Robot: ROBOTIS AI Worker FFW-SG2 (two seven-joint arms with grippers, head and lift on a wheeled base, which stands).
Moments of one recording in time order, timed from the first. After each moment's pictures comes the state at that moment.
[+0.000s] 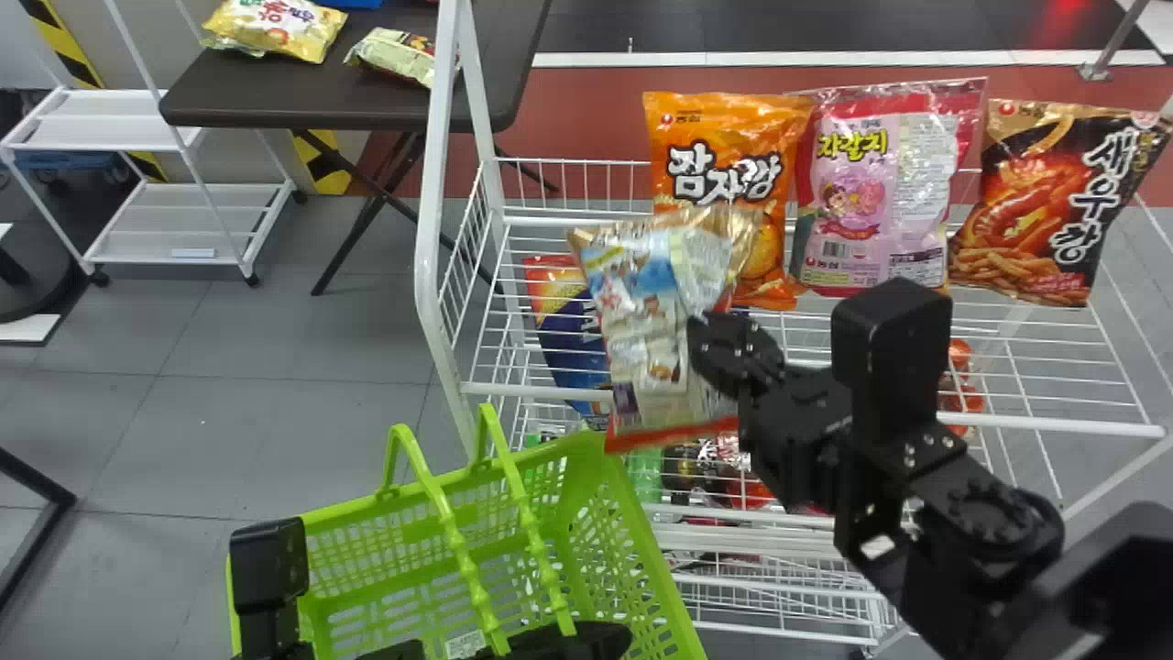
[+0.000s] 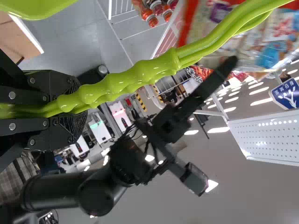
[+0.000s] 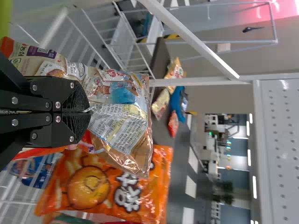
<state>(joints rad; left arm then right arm) 0.61 0.00 0.23 -2.20 0.37 1.06 -1.30 0.32 -0.34 0.37 -2.31 -0.23 0.65 -0.05</state>
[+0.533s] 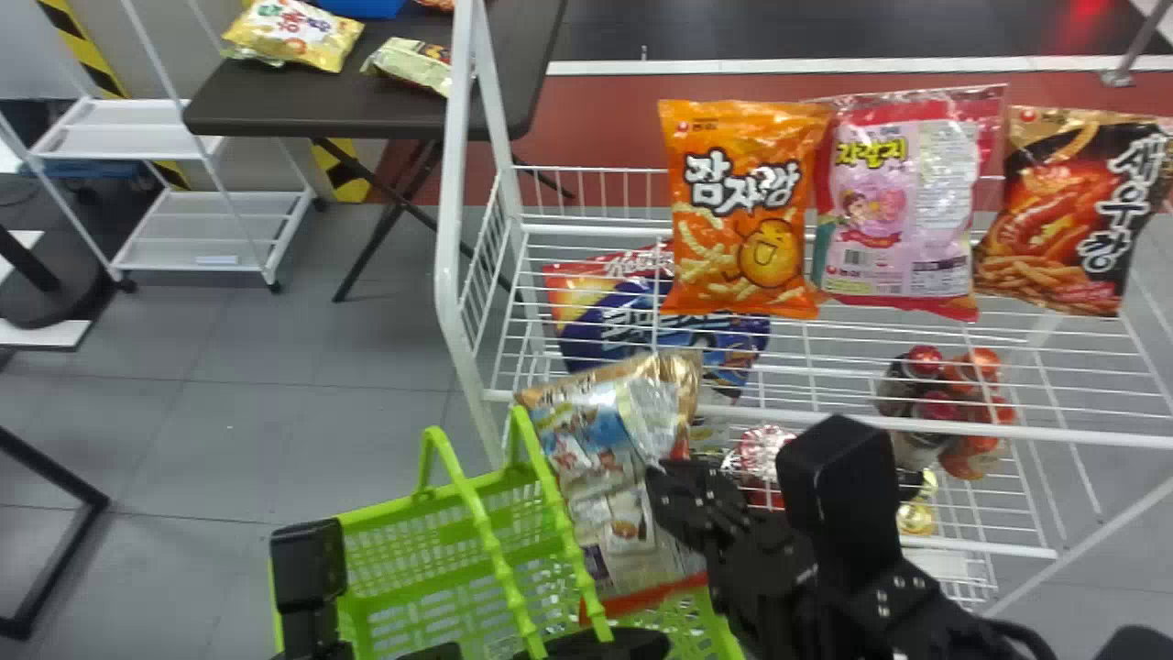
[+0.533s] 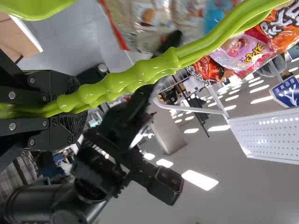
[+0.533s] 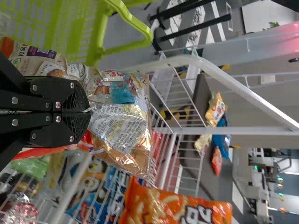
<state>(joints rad) 0.61 0.00 0.22 -2.19 0.40 1.06 -1.29 0.39 -0.38 0.51 -2.35 -0.24 0.75 -0.05</state>
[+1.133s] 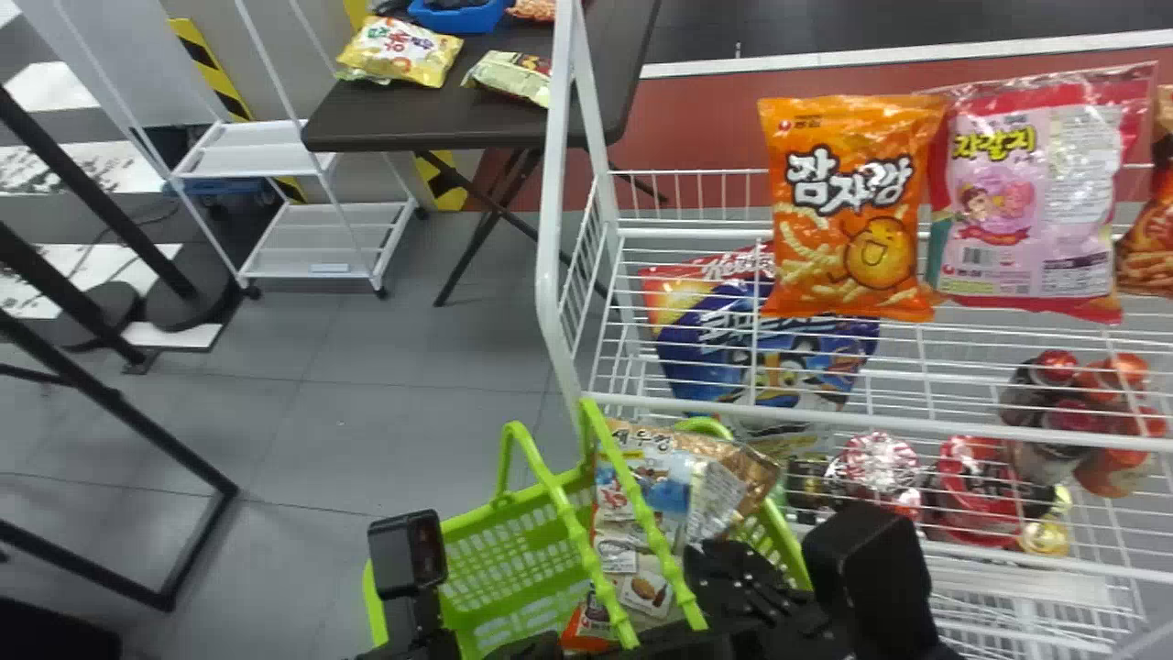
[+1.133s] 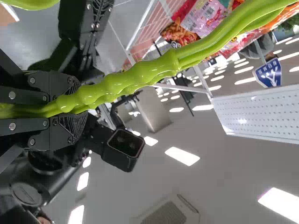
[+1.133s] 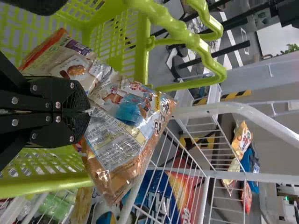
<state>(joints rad) 0.61 0.00 0.25 -2.18 0.53 1.07 -1.31 0.37 -0.38 0.63 -2.25 -0.26 0.70 -0.05</state>
